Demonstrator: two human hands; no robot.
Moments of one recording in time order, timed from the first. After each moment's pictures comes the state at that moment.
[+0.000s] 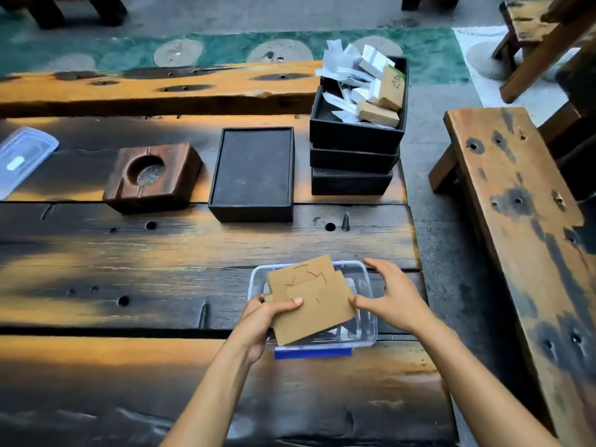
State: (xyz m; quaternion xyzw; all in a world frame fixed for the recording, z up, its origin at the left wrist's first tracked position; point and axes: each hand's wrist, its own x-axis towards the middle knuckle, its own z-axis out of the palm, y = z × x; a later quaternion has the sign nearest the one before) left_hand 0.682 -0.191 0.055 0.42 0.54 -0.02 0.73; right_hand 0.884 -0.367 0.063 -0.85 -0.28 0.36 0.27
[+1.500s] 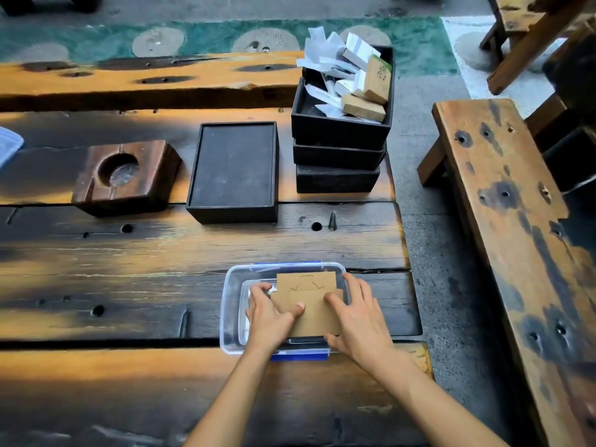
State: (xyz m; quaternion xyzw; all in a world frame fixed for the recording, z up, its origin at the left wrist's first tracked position) left_hand 0.717 -0.213 -0.020 0.67 0.54 0.01 0.51; right_hand 0.836 -0.362 0.019 -0.87 -0.45 0.22 0.04
